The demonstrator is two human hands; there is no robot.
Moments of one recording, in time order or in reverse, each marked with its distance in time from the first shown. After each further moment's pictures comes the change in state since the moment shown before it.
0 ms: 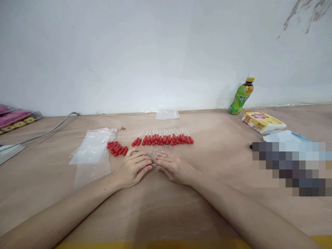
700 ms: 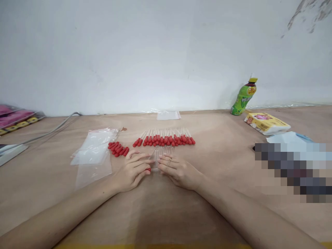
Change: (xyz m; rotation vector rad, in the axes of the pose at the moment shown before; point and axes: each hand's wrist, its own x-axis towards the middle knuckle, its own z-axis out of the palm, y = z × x) left_hand -0.008 0.000 -0.003 -0.002 0.012 0.067; right_hand -0.010 0.000 -0.005 -0.086 0.087 -0.158
